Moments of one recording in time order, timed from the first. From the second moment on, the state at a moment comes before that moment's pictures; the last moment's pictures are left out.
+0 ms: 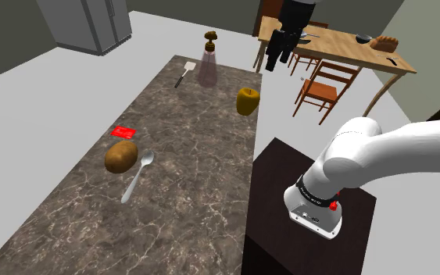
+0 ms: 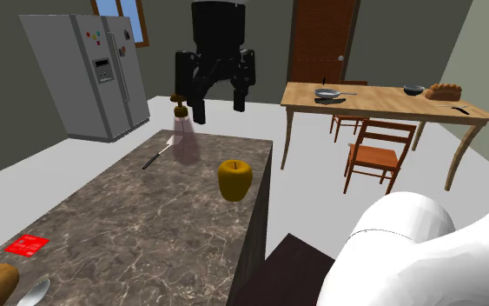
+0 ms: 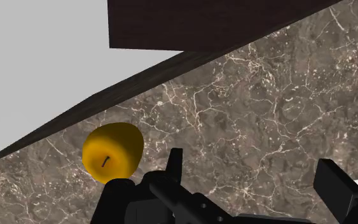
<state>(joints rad) -0.02 -0.80 -0.06 -2.32 0.00 1.52 -0.06</state>
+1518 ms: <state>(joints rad) -0.20 -0.15 -0.30 -2.20 0.14 1.94 0.09</state>
